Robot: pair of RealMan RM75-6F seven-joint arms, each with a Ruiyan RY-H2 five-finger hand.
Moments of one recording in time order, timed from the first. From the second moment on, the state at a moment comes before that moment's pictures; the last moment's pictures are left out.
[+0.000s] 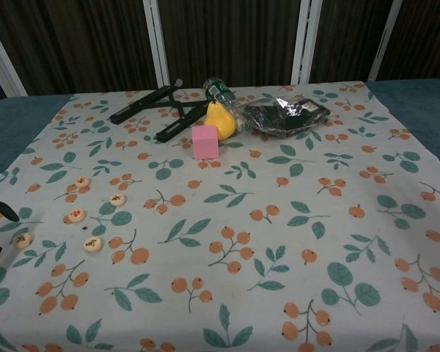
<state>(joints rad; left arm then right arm) -0.21 -1.64 -0.07 -1.14 1.43 1.27 -0.07 0.05 -1.09 -0.04 -1.64 -1.67 1.48 -0.06</state>
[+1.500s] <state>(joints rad) -0.26 -1.70 -0.06 -1.08 1.40 1.22 -0.07 0.05 -1.08 -0.04 -1.64 -1.67 1.50 -0.04</state>
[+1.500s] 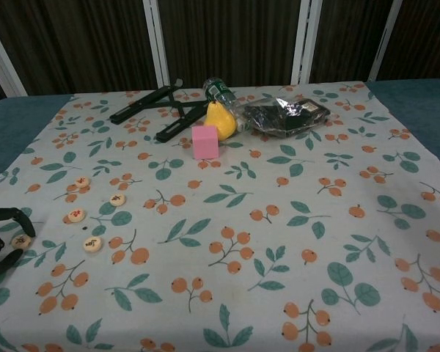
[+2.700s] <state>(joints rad) -0.37 -1.75 -0.18 -1.17 1.32 1.17 0.01 0.05 -1.09 -0.04 -1.64 -1.66 1.49 -0.05</state>
